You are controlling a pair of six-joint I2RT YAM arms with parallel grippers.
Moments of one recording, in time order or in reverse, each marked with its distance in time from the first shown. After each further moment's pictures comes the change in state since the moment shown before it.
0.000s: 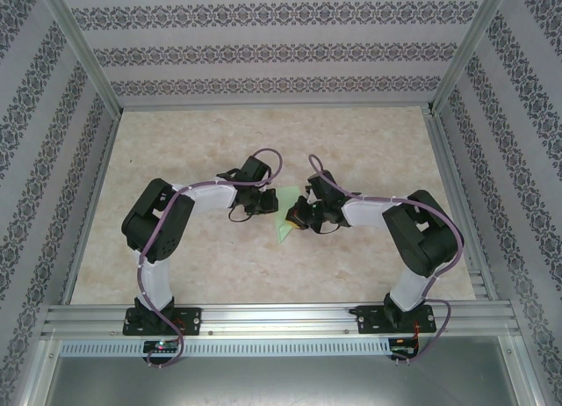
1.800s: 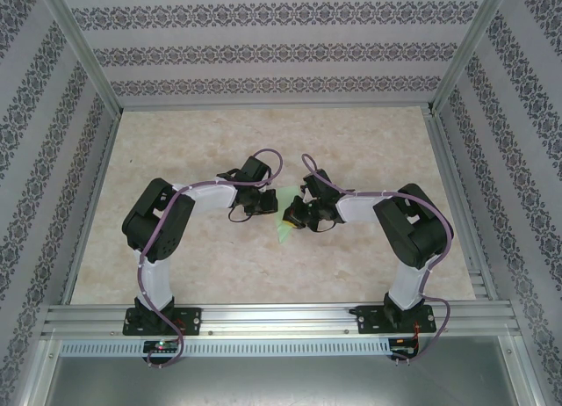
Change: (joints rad) left arm 0.000 0.003 0.002 -0.006 0.004 0.007; right arm 0.006 0.080 0.055 -0.013 -0.011 -0.055
